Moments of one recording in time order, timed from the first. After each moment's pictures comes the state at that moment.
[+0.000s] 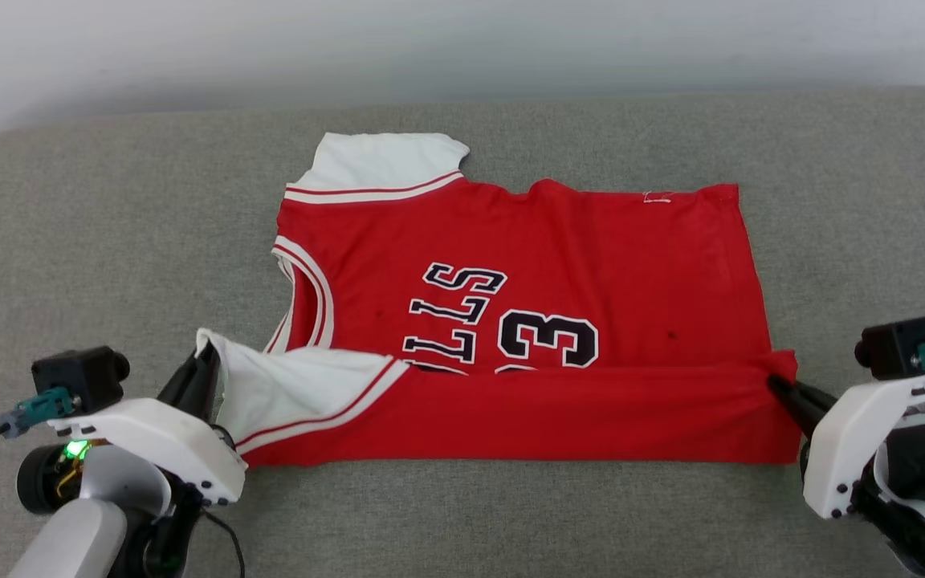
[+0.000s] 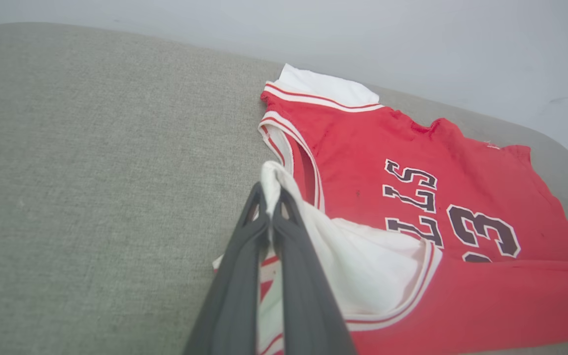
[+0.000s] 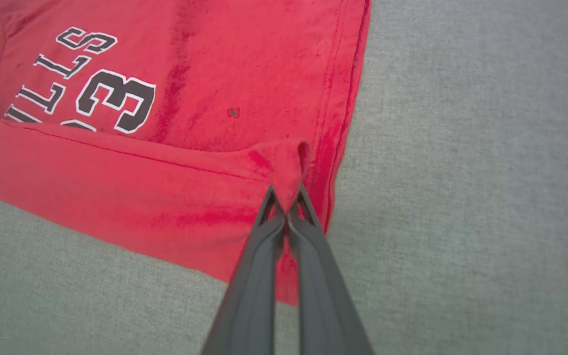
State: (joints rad) left arm -0.16 0.53 -0.33 0.00 -0.84 0.21 0.08; right arm -0.16 -0.33 0.10 0.07 0.45 0.13 0.55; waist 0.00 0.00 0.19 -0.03
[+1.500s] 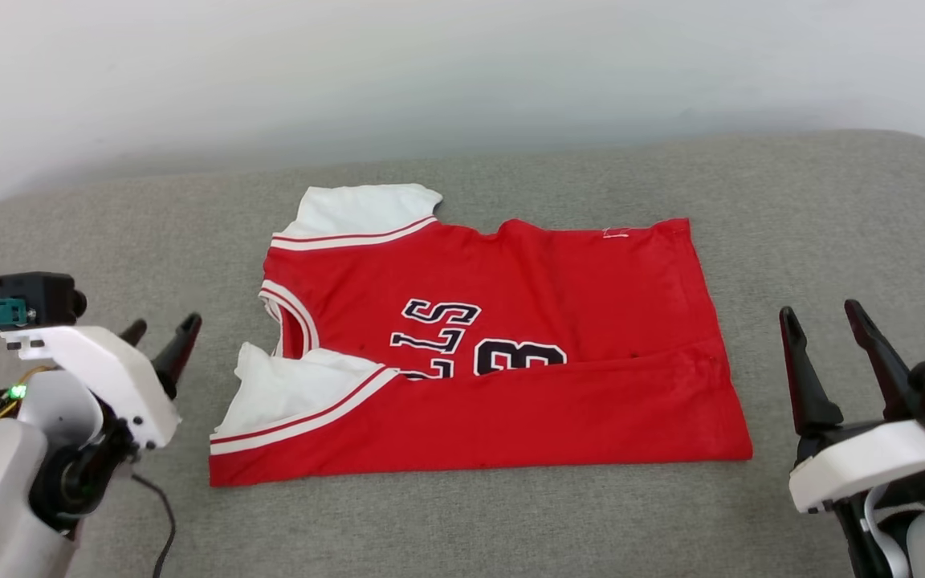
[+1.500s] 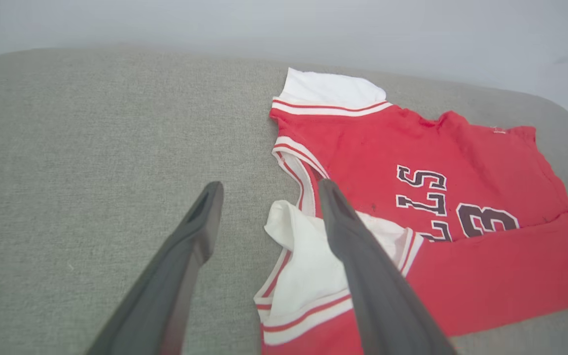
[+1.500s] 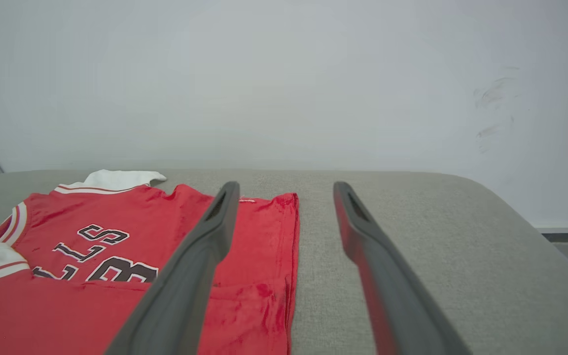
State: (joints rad) left arm -0.41 0.61 -0.36 0.31 -0.92 0.04 0.26; right arm -0.12 -0.16 -0.03 0.08 0.19 0.13 -0.08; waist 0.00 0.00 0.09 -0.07
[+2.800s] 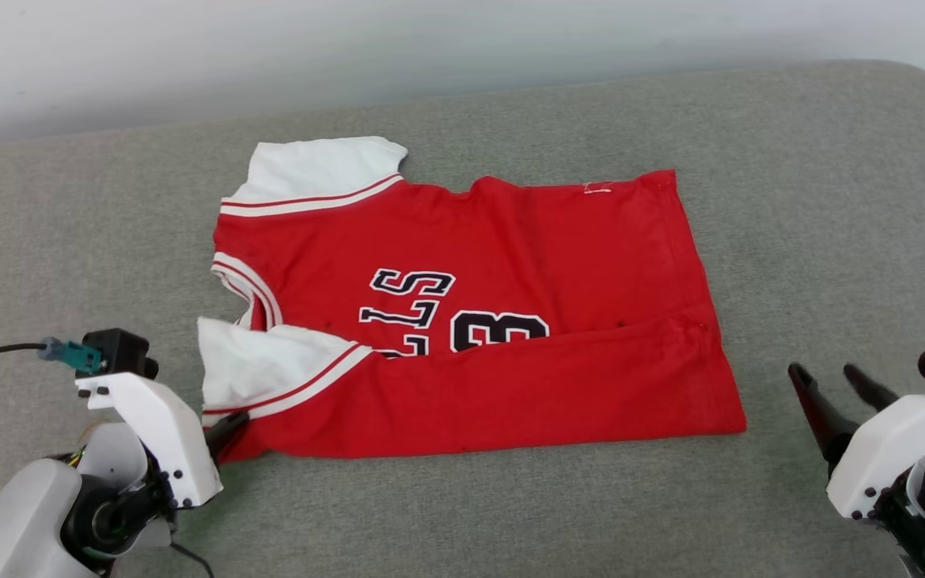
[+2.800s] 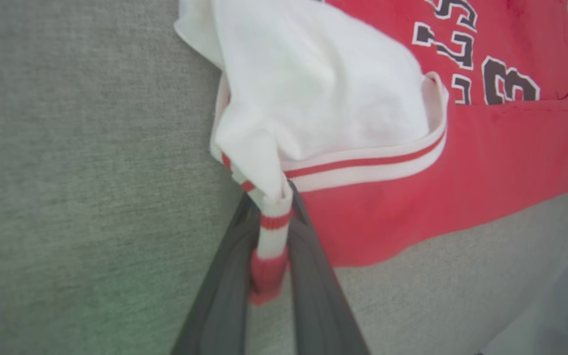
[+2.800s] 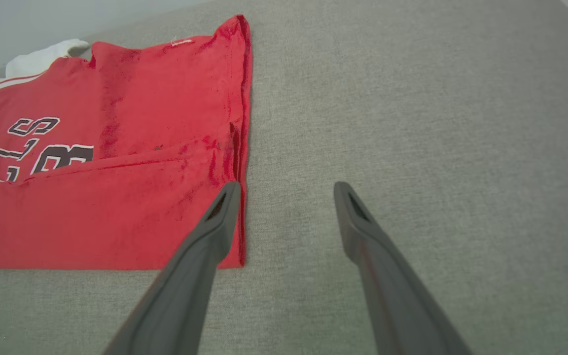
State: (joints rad) left arm -0.34 0.61 -0.43 0.32 -1.07 -0.02 0.52; right arm -0.11 -0.19 -0.10 0.03 0.37 0.13 0.41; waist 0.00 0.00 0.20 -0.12
